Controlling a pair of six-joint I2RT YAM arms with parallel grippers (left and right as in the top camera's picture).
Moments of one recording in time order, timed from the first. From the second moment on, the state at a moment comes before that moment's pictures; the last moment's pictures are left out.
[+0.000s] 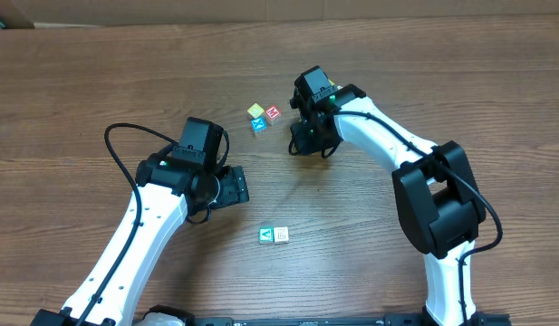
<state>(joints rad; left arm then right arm) -0.27 1.37 1.02 -0.98 0.07 -0.52 0.50 2.17 1.66 -0.83 -0.17 0.19</state>
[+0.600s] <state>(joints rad) -0.27 1.37 1.02 -0.98 0.07 -0.52 0.52 1.81 1.55 -1.16 -0.23 0.35</state>
